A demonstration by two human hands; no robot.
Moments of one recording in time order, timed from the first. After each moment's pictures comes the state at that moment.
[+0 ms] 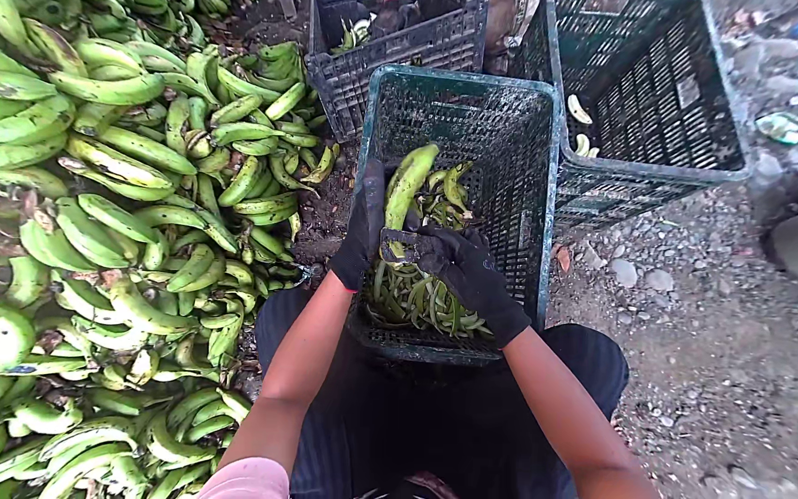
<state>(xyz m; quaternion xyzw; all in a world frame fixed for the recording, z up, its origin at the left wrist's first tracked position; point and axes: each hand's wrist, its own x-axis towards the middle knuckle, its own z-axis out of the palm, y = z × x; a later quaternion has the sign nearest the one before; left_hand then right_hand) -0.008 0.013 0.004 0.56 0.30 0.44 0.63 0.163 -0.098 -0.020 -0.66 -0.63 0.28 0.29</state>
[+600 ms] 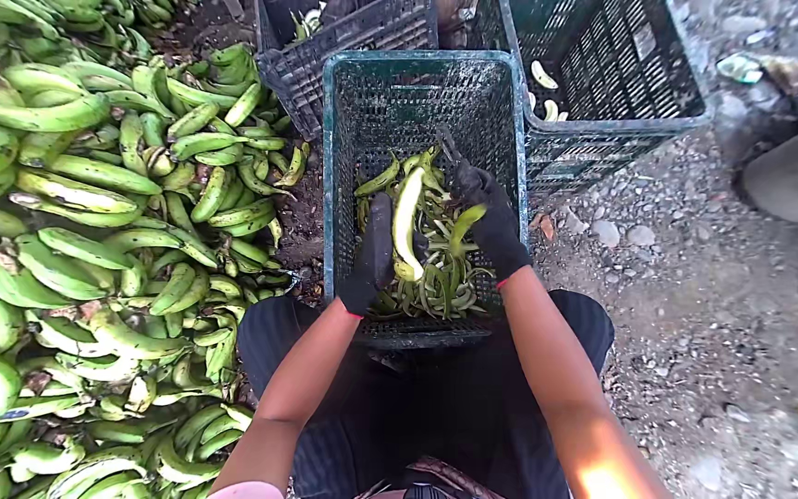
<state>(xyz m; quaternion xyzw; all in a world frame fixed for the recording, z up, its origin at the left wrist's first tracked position) 0.019 -0.041 -0.008 0.47 0.34 0.34 0.74 0.215 -0.069 -0.026 -0.74 -0.43 0.30 0.42</state>
